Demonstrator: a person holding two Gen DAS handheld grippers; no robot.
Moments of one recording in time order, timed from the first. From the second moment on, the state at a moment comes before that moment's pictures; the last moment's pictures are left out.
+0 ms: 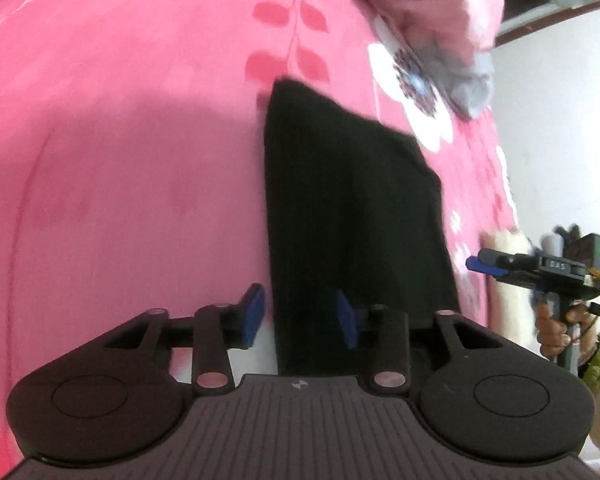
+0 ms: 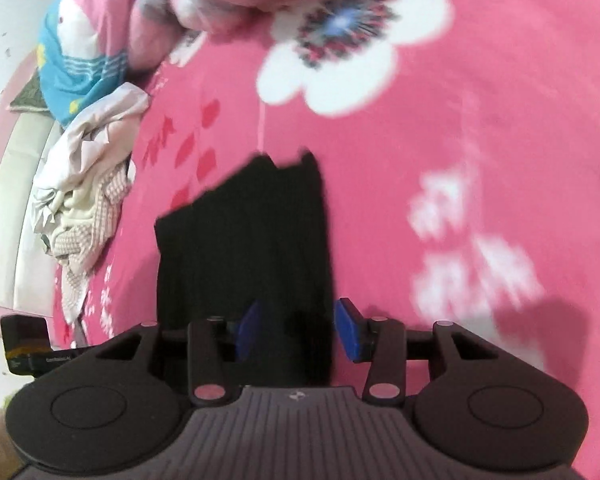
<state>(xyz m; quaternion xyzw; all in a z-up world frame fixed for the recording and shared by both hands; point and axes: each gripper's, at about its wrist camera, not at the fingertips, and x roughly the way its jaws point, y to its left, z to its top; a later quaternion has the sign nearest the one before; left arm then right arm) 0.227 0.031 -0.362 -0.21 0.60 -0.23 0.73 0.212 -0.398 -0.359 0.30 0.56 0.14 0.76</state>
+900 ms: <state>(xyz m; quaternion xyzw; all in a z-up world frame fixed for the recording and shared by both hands) 0.293 0.019 -0.403 -0.28 0.56 -0.25 0.74 0.283 -0.408 -0.432 0.44 0.52 0.23 0.70</state>
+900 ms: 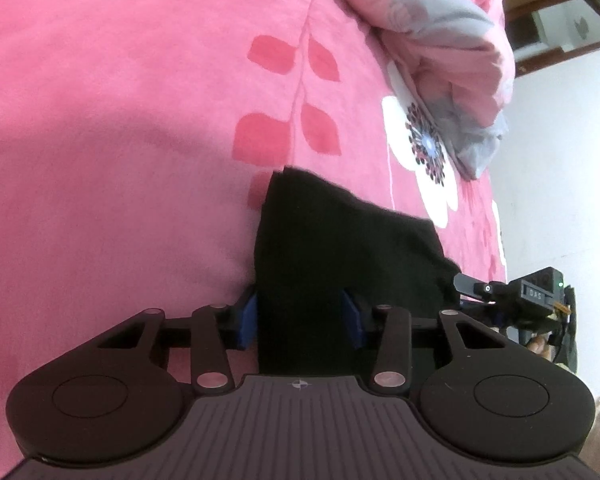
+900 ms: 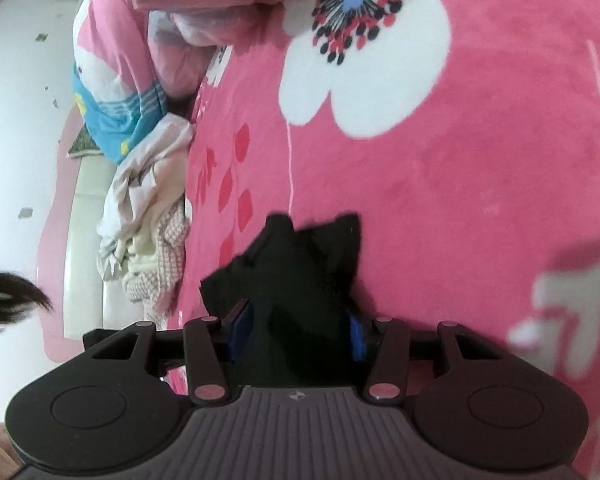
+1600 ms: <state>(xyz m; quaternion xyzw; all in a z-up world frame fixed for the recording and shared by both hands) 0.303 0.016 -0.410 -0.30 0.54 -0.25 0.75 0.306 -0.414 -0.432 0.43 0.51 0.25 0.71</state>
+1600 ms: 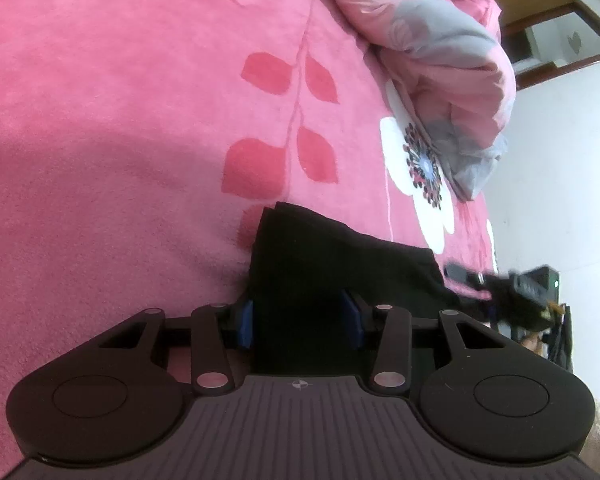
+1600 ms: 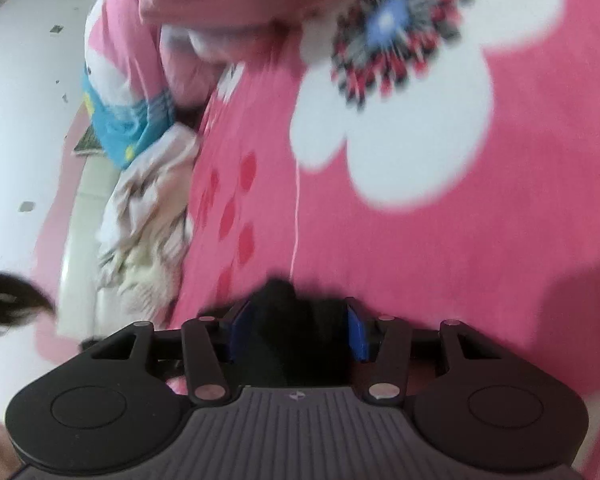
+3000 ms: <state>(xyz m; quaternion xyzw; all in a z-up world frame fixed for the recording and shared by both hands) 0.141 -0.032 -0.190 -0.18 0.42 -0.38 0.81 0.076 -0.353 -0.183 0.28 0.38 0.19 0.86</state>
